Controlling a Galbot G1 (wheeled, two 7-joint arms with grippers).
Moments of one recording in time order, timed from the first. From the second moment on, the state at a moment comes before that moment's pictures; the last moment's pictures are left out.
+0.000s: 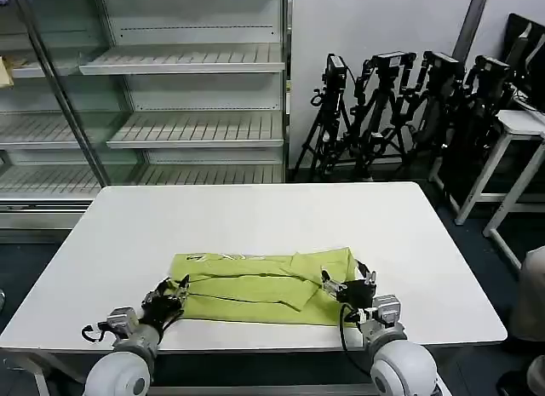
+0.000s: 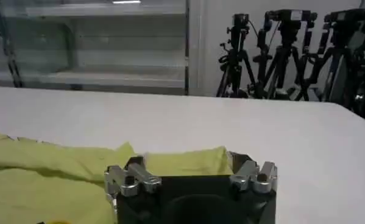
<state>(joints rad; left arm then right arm) 1.34 -1.14 -0.44 -1.96 -0.69 0.43 -0.29 -1.24 1.17 0.26 2.05 0.39 -0.46 0.24</state>
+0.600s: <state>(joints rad) 1.32 -1.09 -0.48 -1.95 -0.66 0.44 -0.28 -1.23 1.17 0.27 2.05 0.36 -0.45 0.23</state>
